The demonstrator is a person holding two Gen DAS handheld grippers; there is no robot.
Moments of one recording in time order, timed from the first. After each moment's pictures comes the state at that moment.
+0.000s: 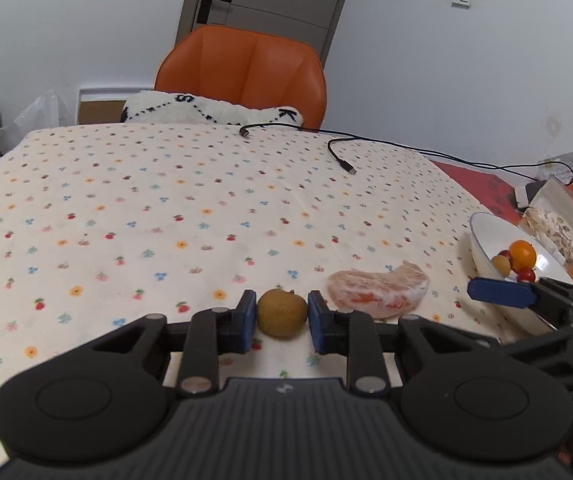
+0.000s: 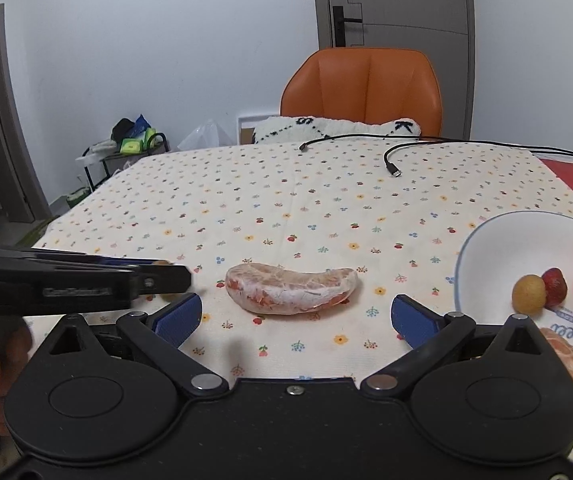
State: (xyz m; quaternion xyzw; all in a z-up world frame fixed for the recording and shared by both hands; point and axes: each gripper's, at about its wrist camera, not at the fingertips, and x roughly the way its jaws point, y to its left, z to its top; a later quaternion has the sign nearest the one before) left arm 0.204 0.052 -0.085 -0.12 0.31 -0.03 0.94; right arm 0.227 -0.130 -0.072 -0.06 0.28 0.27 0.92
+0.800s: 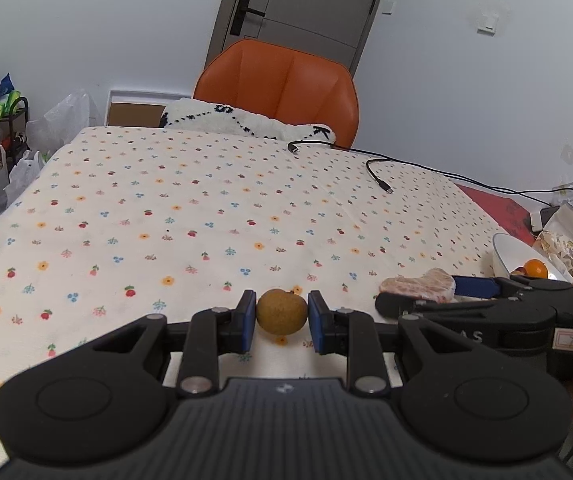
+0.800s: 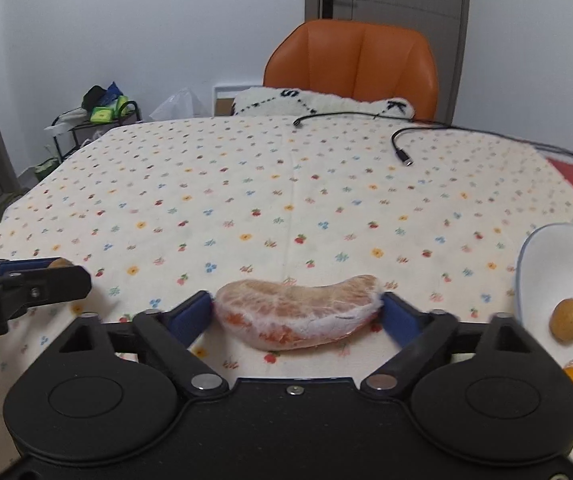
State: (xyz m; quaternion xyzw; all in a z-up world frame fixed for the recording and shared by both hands) left arm 0.175 0.090 -0.077 -0.14 0.29 0.01 0.95; right arm 0.249 -0.084 -0.080 -0.10 0.31 0.22 0.92
